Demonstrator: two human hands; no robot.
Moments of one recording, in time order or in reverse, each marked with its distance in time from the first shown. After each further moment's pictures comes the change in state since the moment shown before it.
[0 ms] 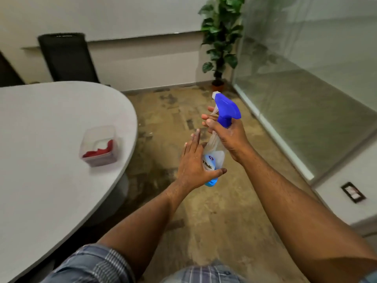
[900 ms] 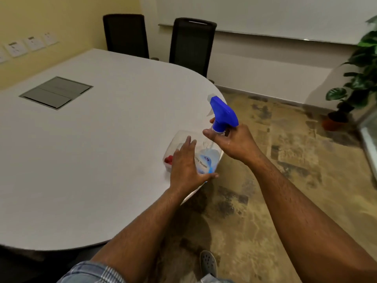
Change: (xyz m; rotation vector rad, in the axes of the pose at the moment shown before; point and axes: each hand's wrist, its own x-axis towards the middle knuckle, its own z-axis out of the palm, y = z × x) left_hand 0.041 -0.285 -0.149 0.101 0.339 -0.680; right_hand 0.204 0.032 0.309 -0.384 -0.584 -0.073
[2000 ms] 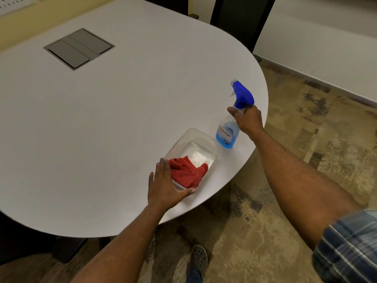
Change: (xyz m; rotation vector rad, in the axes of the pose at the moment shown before) left_hand 0.047 -0.100 0.063 0.297 -0.180 -0.565; right_hand 0.274 0.157 0.062 0.032 -0.081 0.232
